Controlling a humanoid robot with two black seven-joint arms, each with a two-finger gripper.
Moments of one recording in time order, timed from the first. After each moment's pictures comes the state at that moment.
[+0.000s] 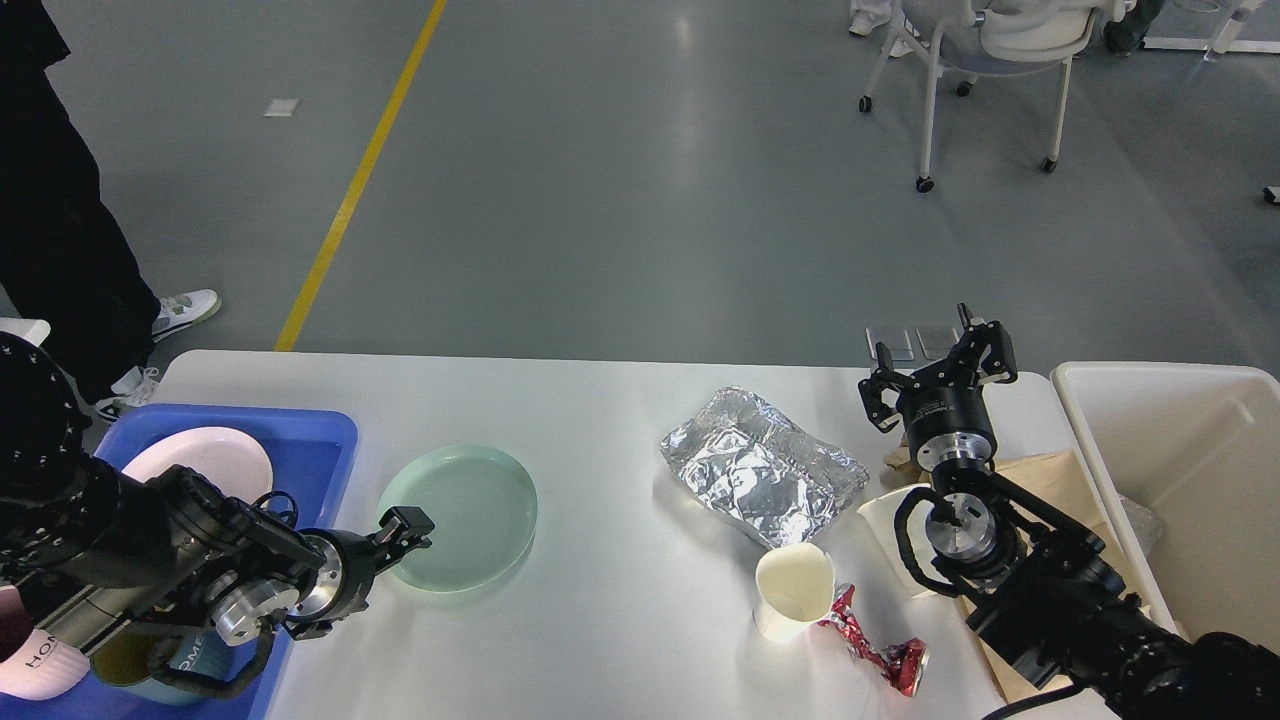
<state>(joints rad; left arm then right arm) -1.33 0.27 1.17 -1.25 -0.55 0.16 -0.17 0.60 -0.08 0.74 0.51 0.13 0.20 0.57</state>
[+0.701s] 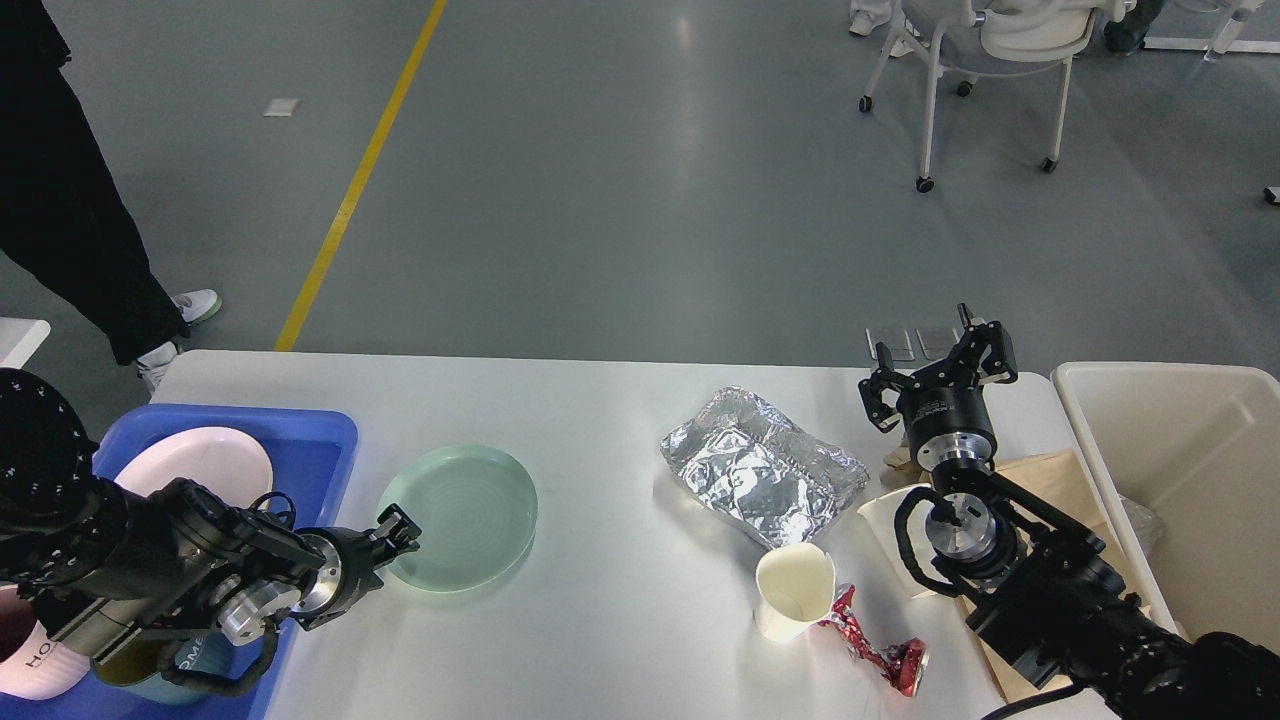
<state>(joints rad) -1.27 0.27 1.14 -1.17 -0.54 0.15 -0.17 0.60 -0.08 0.74 0.51 0.14 0.20 0.57</state>
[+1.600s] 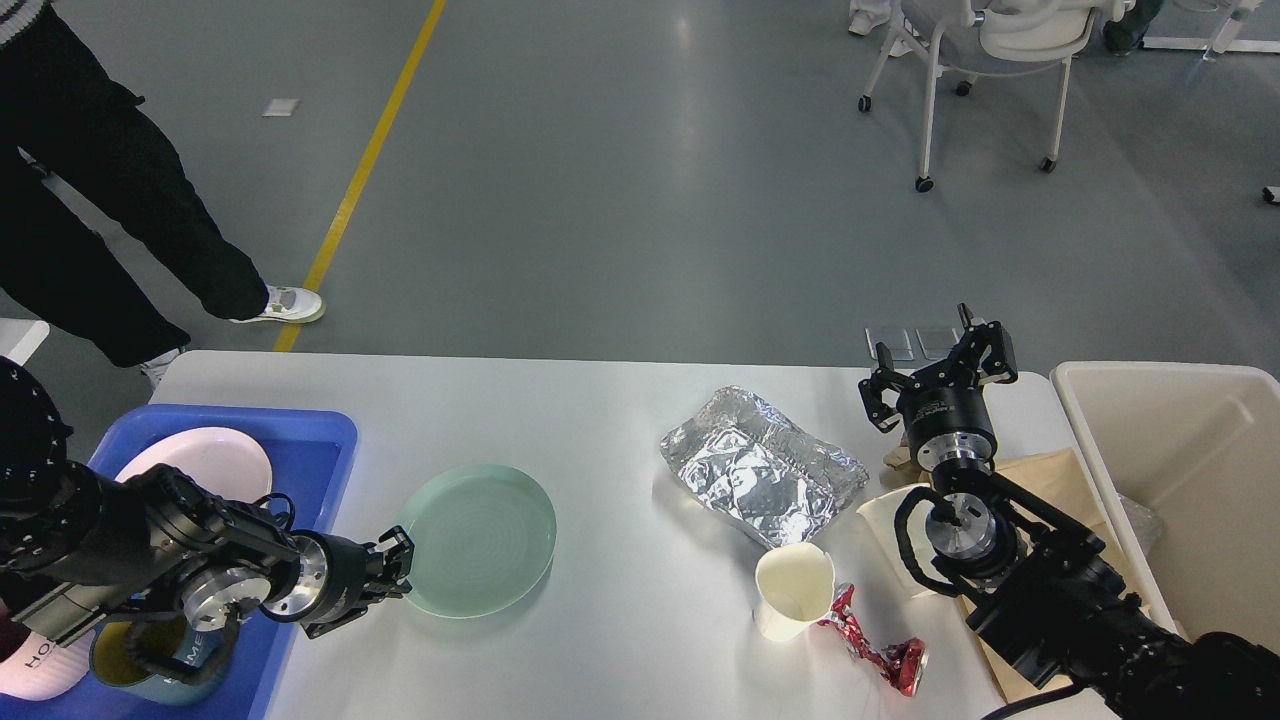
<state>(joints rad) -1.34 0.33 1.20 -1.20 -0.43 -0.11 -0.16 0.60 -0.08 0.74 0.51 0.14 0.20 0.57</state>
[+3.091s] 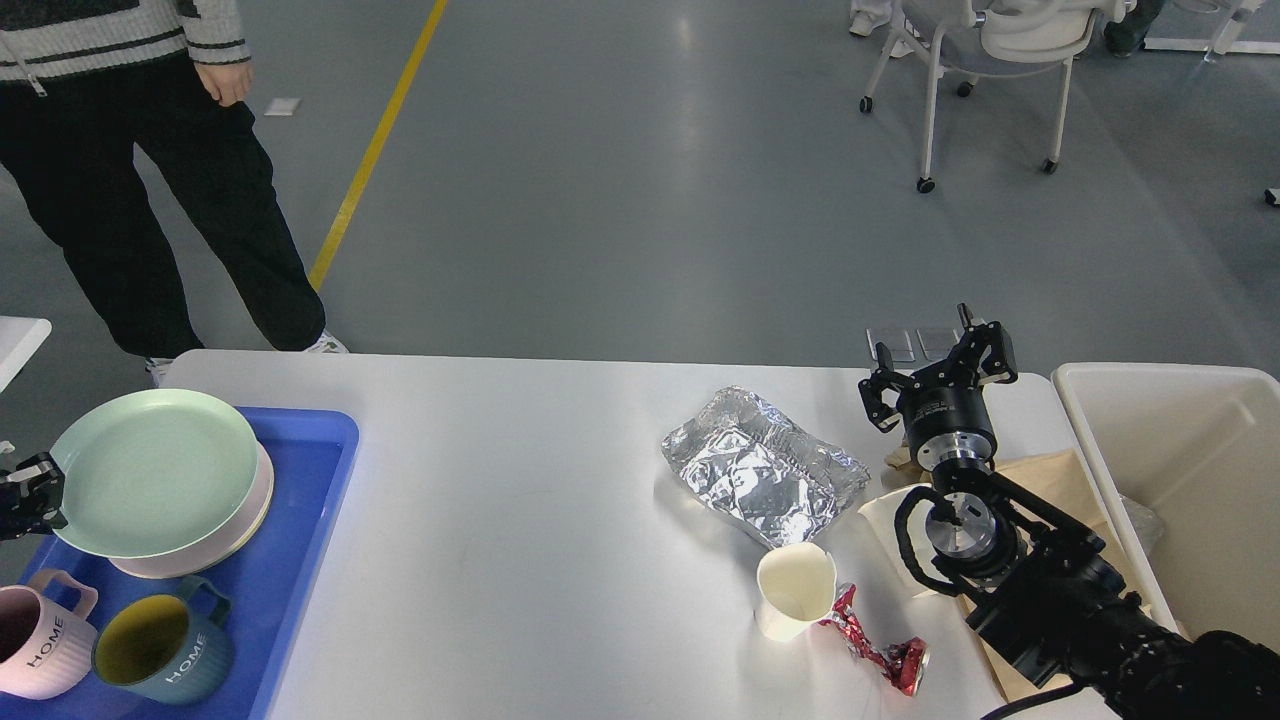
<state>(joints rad) -1.41 0.85 1.27 -0.94 -0.05 -0.32 -0.17 0.60 -0.08 0.74 0.51 0.14 0.20 0.57</state>
